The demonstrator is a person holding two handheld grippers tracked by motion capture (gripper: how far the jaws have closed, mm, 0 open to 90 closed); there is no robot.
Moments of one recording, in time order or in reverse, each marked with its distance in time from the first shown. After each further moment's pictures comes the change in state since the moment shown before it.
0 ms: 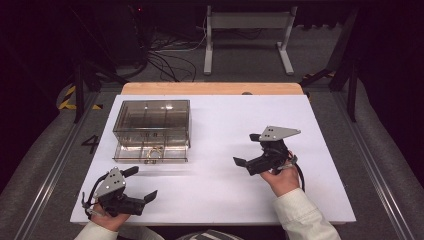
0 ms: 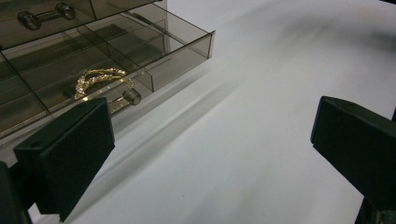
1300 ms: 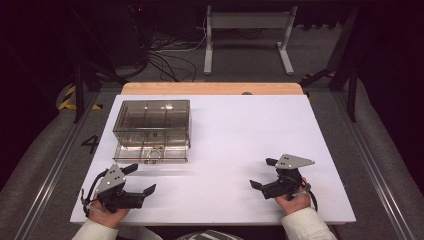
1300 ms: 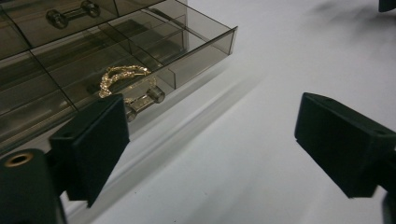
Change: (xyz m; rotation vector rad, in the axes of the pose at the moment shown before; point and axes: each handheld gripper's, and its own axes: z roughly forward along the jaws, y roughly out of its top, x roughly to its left) left arm 0.008 0.004 0.001 0.031 0.048 -0.001; right arm -0.001 -0.093 -0.016 0.020 -0.054 0.071
